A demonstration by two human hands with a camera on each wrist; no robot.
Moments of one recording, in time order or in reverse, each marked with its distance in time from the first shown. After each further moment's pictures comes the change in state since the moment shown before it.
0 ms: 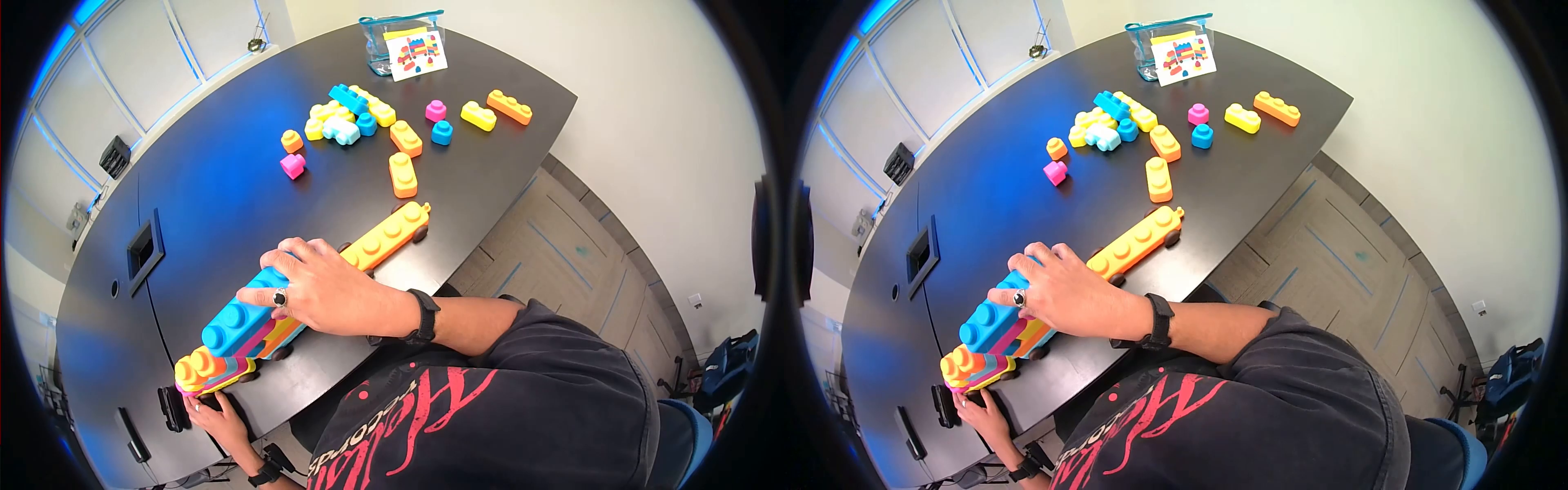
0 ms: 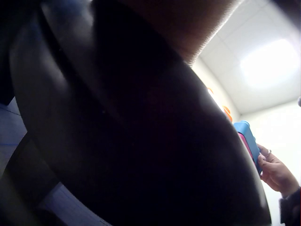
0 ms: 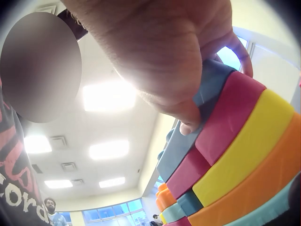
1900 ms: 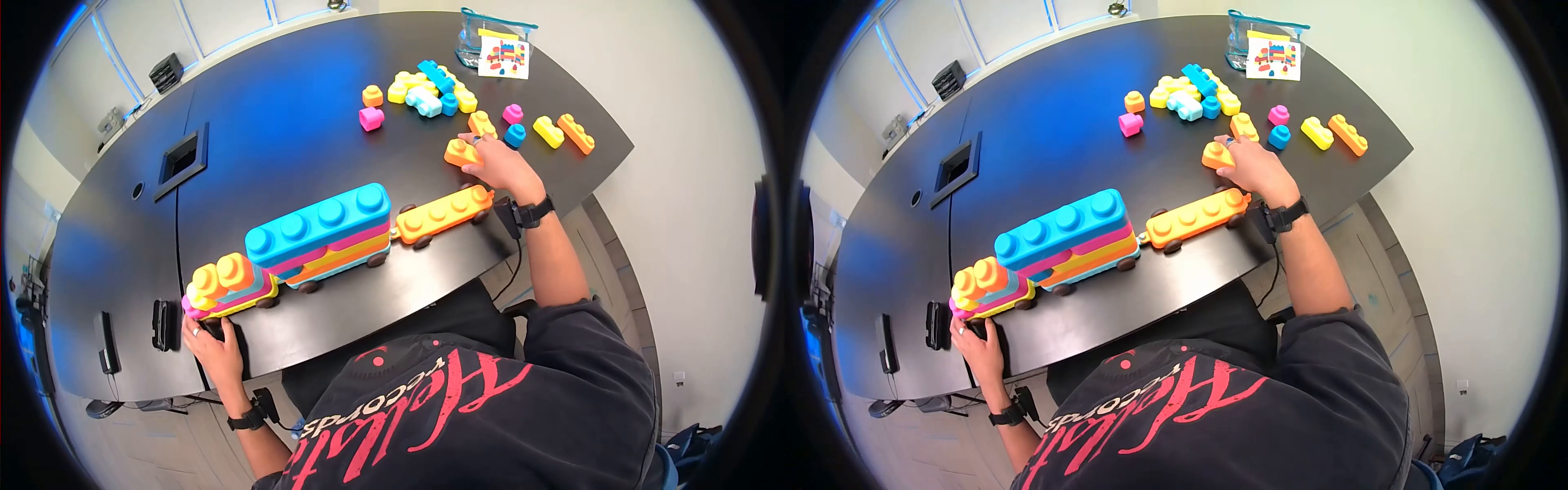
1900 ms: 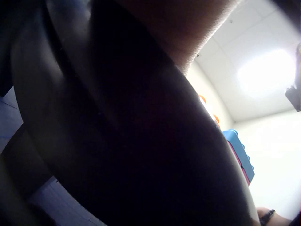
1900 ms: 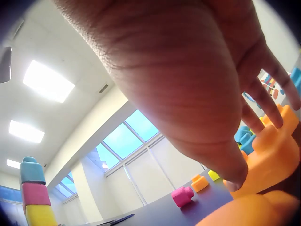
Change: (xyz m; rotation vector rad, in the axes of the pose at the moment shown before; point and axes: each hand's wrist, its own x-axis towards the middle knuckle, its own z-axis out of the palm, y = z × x) left_hand 0.002 0.016 -0.010 -0.115 0.072 -0.002; right_hand -0.031 0.174 -0.069 -0.362 -0.551 0.729
